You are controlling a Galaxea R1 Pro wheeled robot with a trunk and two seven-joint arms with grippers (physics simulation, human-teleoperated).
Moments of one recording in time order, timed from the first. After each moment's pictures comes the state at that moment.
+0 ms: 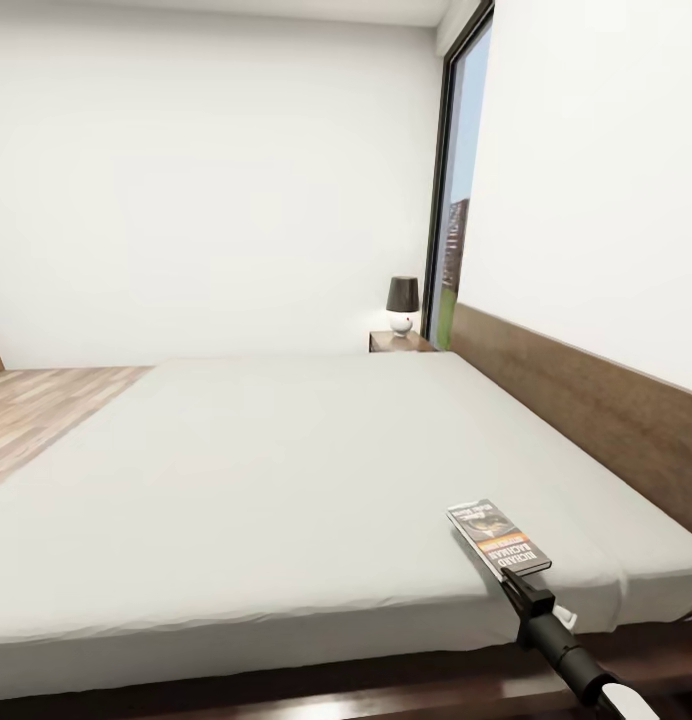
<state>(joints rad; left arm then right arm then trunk) -0.03 0.29 -0.33 -0.01 1.11 -0.20 -1.42 -0.32 -0.23 -0.11 -0.57 -1.53 0.53 0.55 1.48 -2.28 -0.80</state>
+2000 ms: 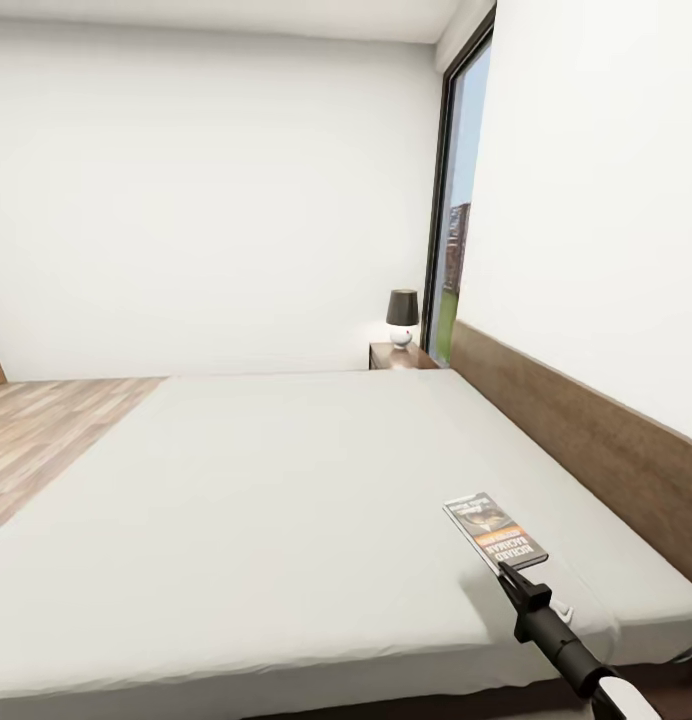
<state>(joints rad) -0.03 0.29 -0.34 -0.01 1.10 -0.20 -1.42 -0.32 -0.23 -0.09 -0.60 -1.53 0.52 0.55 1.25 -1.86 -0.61</state>
